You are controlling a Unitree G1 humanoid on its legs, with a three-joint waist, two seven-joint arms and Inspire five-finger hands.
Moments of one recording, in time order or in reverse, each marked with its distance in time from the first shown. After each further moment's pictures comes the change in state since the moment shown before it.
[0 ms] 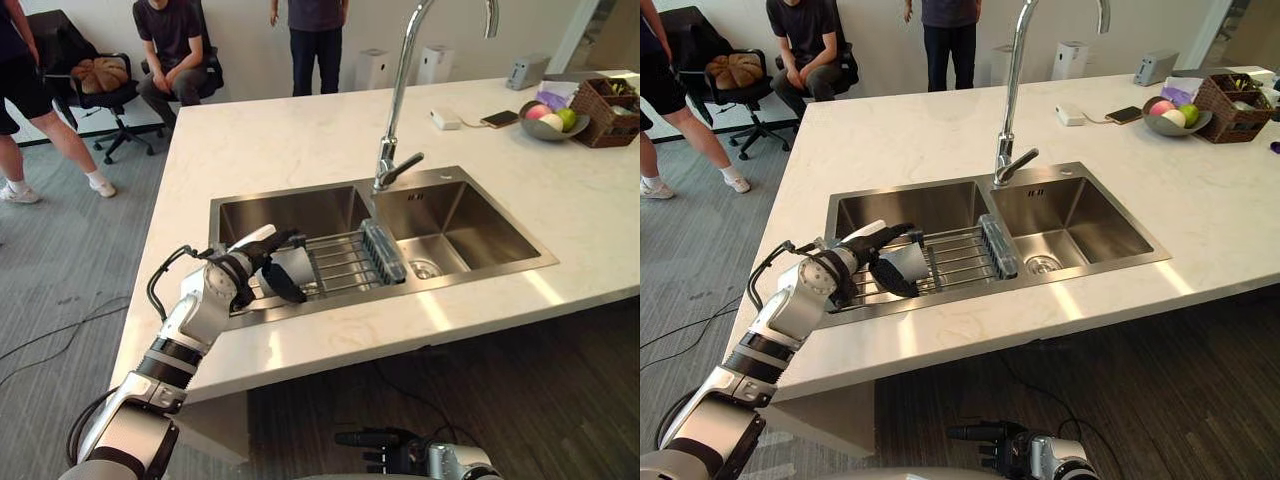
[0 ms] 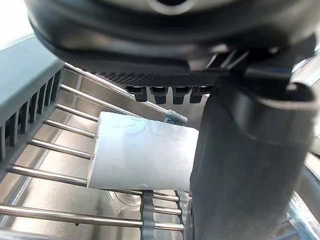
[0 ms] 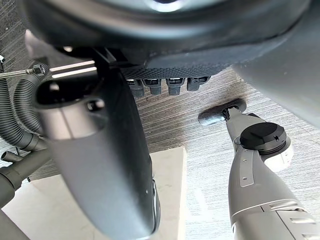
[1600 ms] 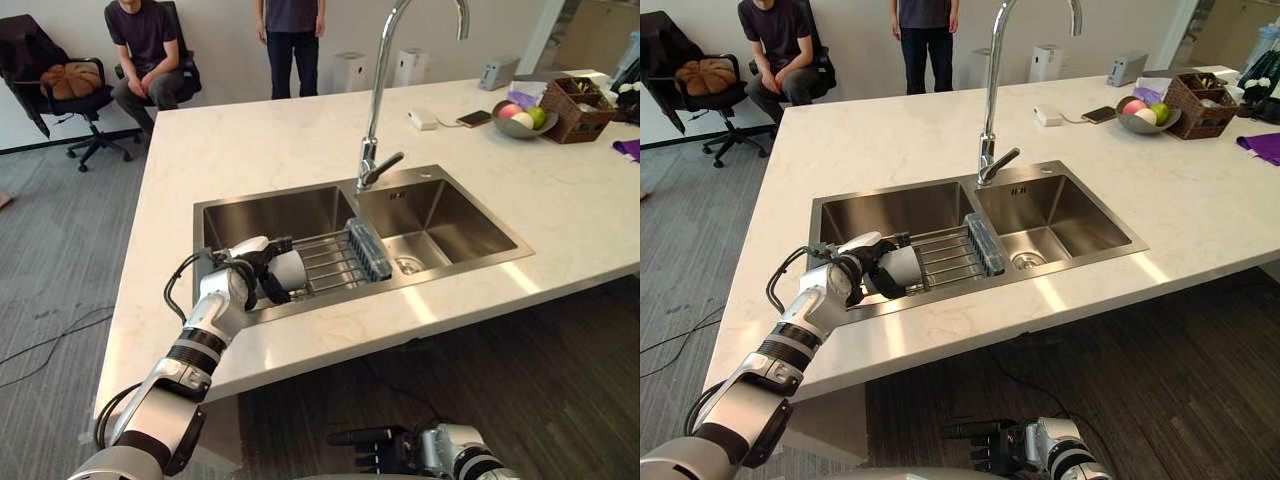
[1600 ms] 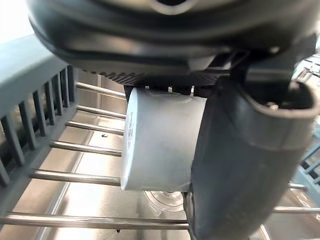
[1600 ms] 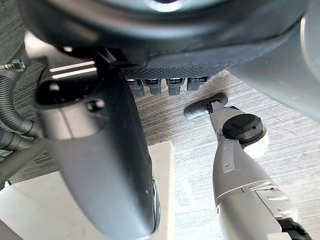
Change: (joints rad) left arm -0.046 -0.124 0.000 0.263 0.303 -0.035 0.043; right arm -0.078 -0.001 0.018 -0.015 0.001 0.190 0.029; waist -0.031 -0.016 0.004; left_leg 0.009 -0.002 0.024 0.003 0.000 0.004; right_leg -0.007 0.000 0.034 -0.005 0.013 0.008
